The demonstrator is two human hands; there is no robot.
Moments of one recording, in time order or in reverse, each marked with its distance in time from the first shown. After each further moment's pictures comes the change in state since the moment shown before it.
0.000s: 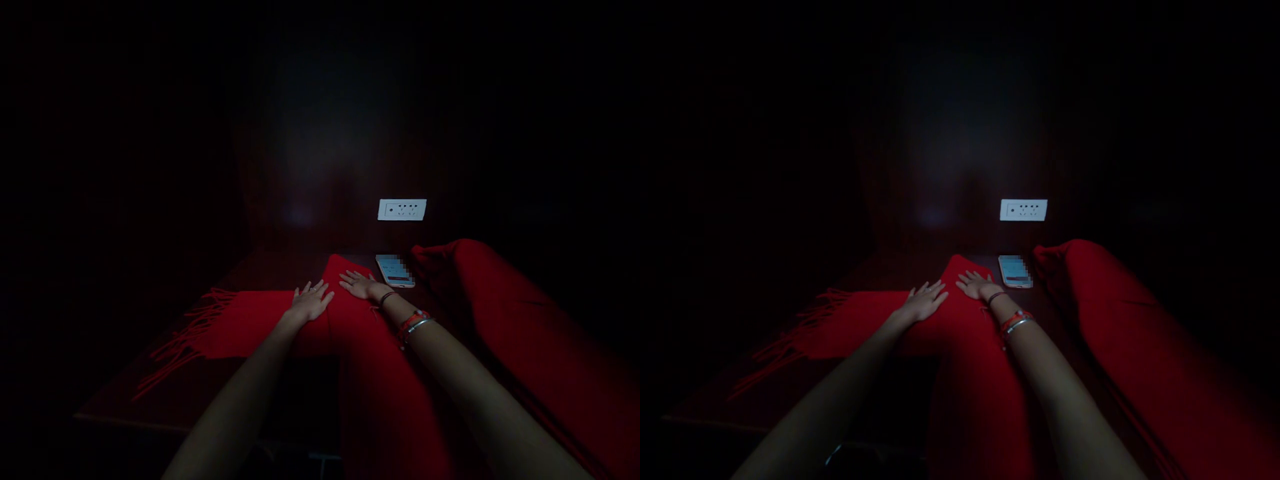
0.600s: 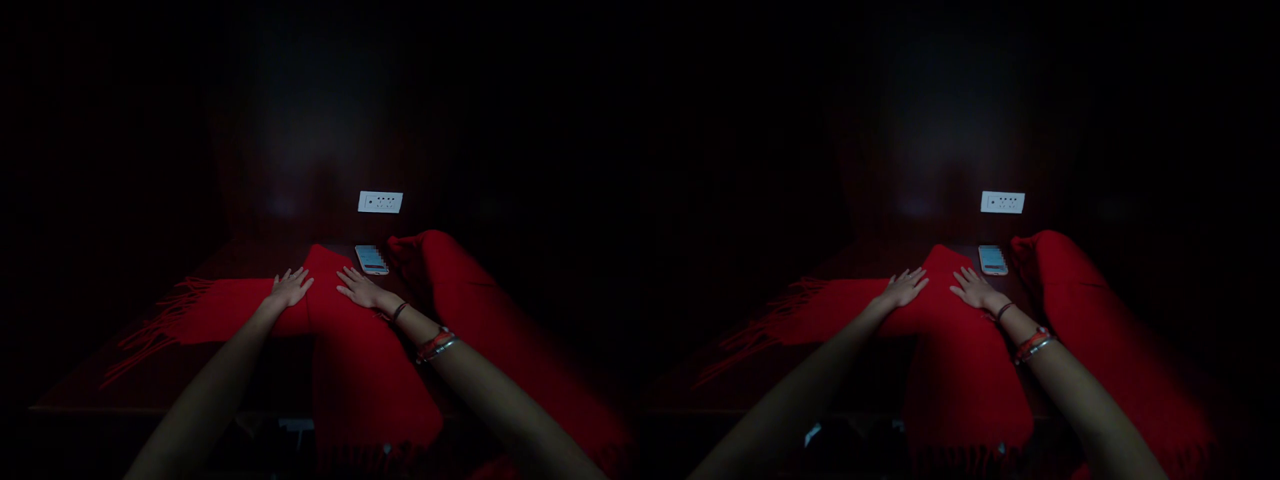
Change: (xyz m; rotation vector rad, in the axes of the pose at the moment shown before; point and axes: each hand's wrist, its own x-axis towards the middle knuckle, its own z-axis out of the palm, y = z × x) left_hand 0.006 -0.004 0.006 0.003 0.056 -0.012; right_hand -0.082 0.023 0.020 0.044 0.206 -0.114
